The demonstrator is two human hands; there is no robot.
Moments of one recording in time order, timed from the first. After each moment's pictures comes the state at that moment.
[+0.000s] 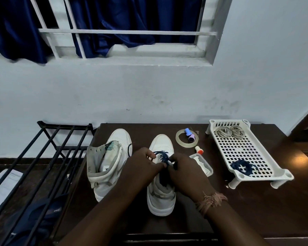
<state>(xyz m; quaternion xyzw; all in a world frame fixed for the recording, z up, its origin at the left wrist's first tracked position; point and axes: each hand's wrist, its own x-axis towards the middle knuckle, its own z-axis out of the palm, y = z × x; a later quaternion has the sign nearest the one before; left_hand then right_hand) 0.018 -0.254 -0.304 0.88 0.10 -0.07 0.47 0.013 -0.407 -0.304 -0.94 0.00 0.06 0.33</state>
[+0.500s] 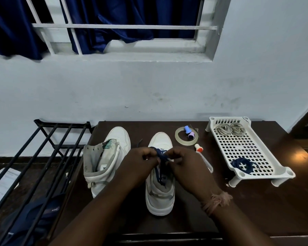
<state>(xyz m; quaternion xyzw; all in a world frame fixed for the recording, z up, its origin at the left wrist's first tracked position) 0.025 -0.246 -0.311 0.84 0.02 -0.07 0.53 0.017 -0.417 -0.305 -0.91 -0.04 -0.01 0.42</state>
